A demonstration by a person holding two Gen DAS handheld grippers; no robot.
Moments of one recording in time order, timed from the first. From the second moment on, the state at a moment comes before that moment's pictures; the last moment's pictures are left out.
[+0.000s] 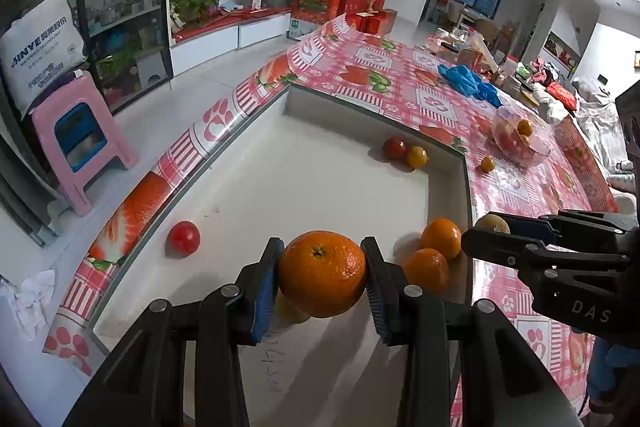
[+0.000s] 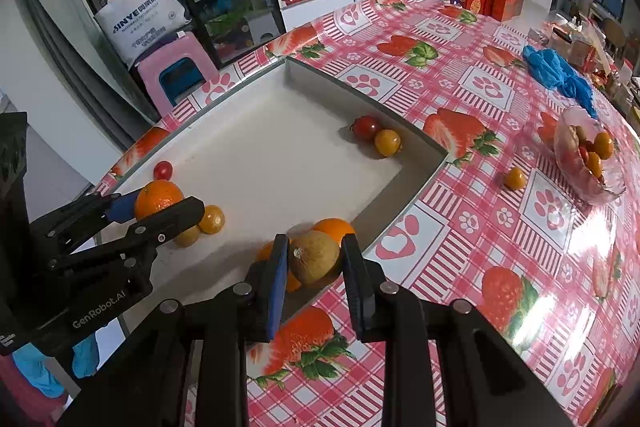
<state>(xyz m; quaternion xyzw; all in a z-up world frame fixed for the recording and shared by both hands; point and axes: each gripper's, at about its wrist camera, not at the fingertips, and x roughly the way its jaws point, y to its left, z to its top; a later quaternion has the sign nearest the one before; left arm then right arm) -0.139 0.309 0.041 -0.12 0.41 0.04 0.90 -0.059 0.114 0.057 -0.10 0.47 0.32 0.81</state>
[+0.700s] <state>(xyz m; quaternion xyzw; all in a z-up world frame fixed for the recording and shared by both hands) -0.127 0.317 0.031 -0.12 0.42 0.04 0.90 -0.045 0.126 0.054 -0.10 0.48 0.33 0.81</state>
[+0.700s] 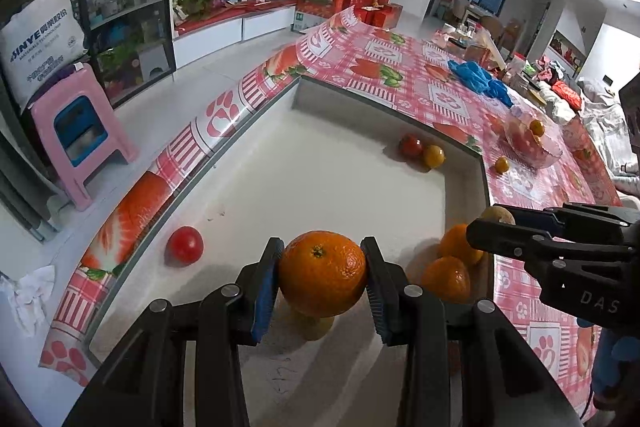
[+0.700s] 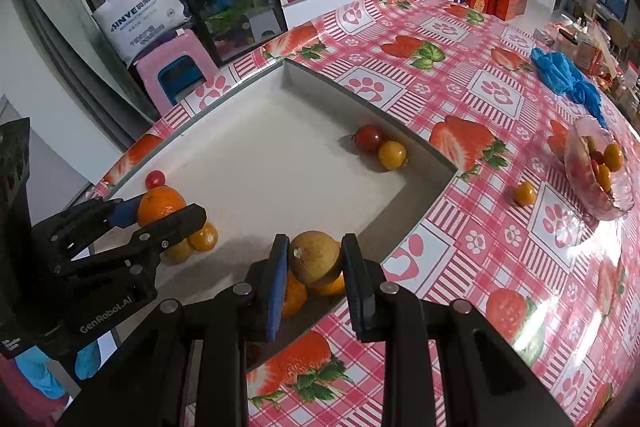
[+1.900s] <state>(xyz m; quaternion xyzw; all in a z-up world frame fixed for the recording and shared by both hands) -0.116 0.310 0.025 -0.09 0.44 0.05 0.89 -0.037 0.131 0.052 -0.10 0.48 0.33 0.81</state>
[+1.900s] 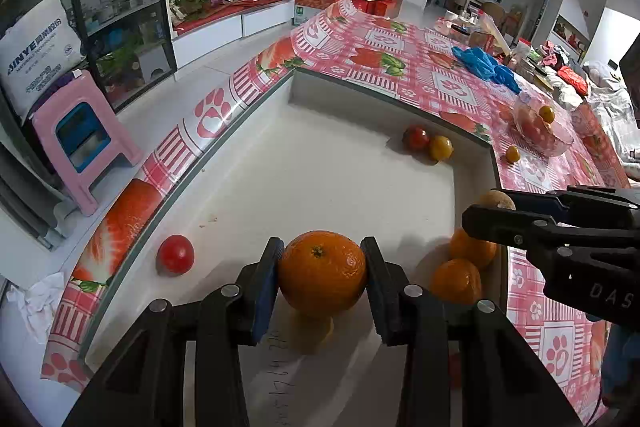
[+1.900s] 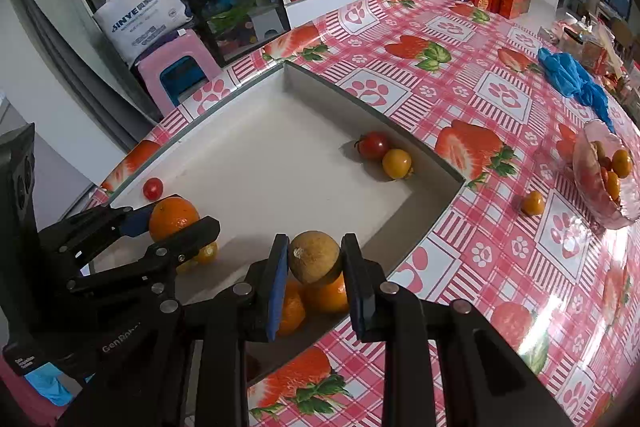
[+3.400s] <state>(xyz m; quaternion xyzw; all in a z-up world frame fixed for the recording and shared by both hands) -0.101 0.310 0.021 -0.07 0.47 0.07 0.88 -0.012 0.139 0.032 -0.09 0.50 0.32 0.80</state>
